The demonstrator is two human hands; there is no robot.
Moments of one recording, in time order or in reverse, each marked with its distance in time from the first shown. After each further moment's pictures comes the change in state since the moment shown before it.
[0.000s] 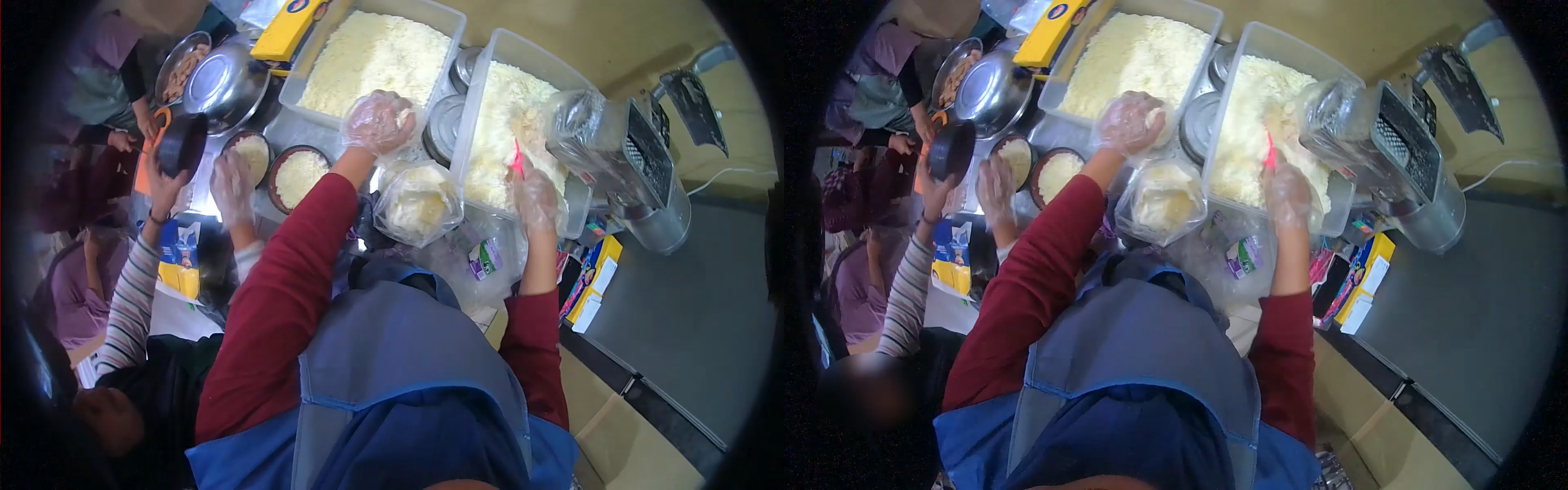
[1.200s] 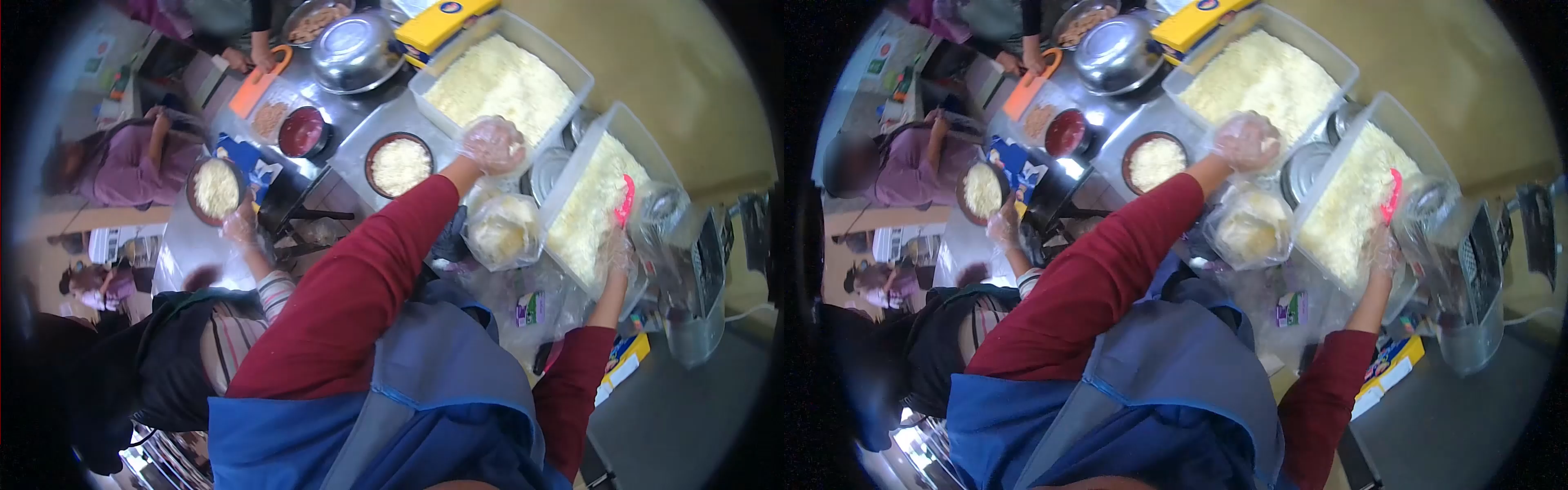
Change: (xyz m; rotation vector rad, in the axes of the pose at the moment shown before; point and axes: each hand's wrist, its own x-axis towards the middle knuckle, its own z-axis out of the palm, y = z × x) left_hand -0.006 -0.004 0.013 -0.067 -0.009 -0.120; right_hand 0.054 0.042 0.016 0.179 0.038 0.003
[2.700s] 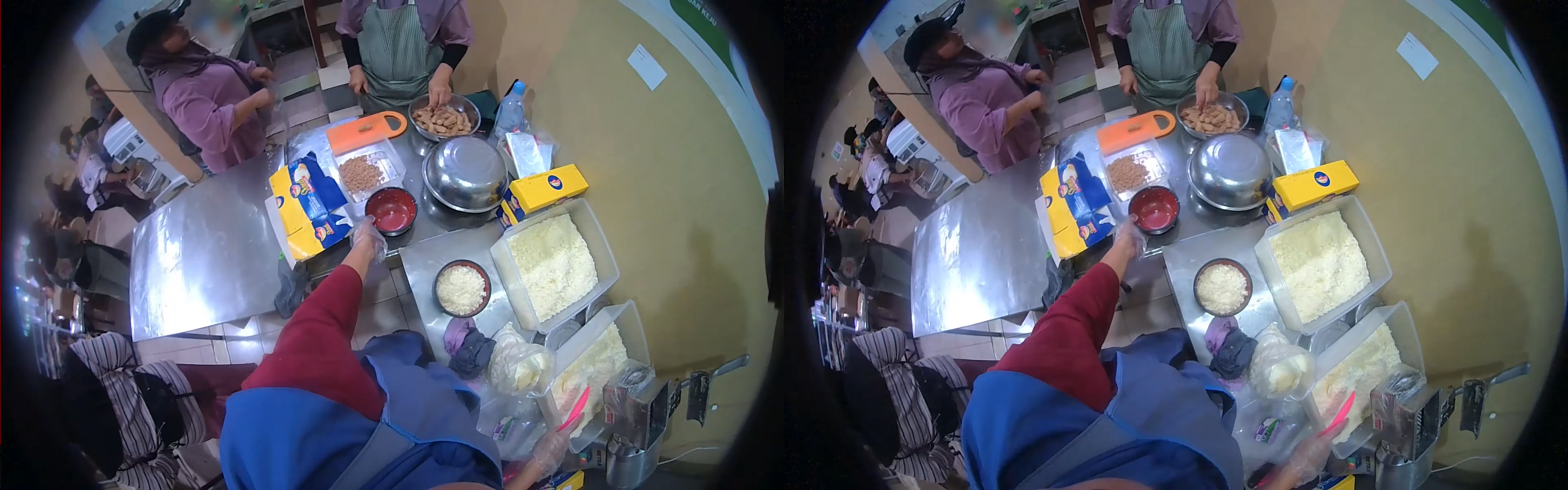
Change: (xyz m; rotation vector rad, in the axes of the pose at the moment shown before) left_hand -0.250 -0.321 -0.112 -1.510 1.122 -1.342; right_hand -0.169 -0.086 -0.047 -0.172 -0.006 0.177
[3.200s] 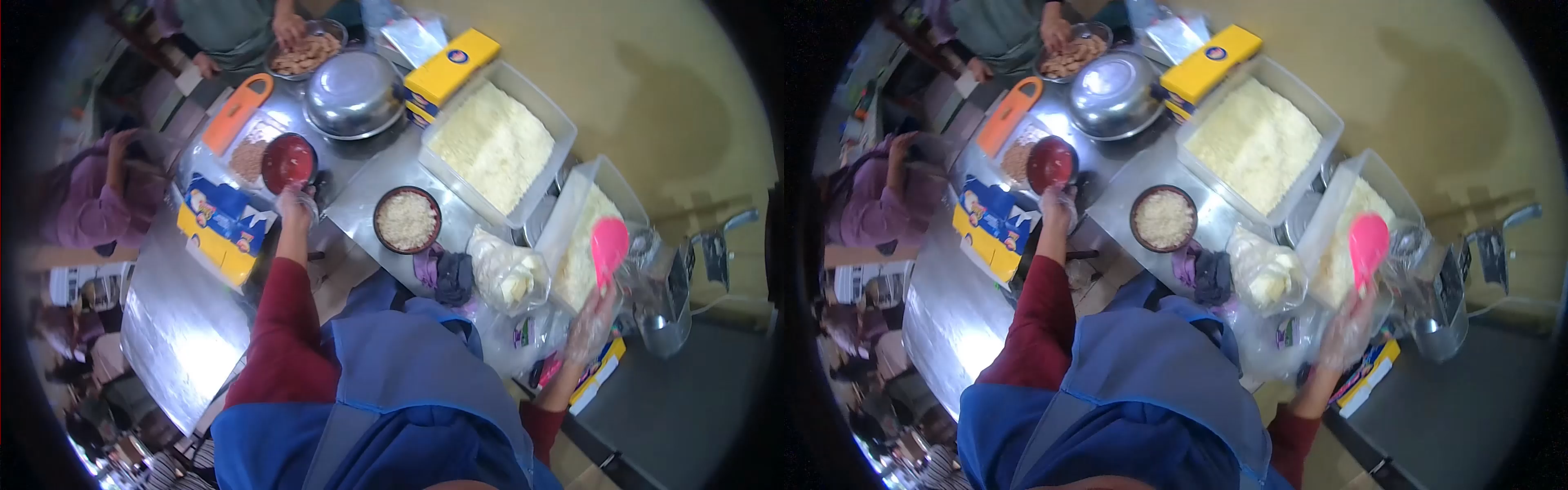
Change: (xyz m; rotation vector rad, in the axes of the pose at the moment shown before) left_hand -0.023 0.004 0.040 -0.085 -0.261 0.174; right_hand 0.003 -0.095 -0.059 0.298 0.255 -0.032
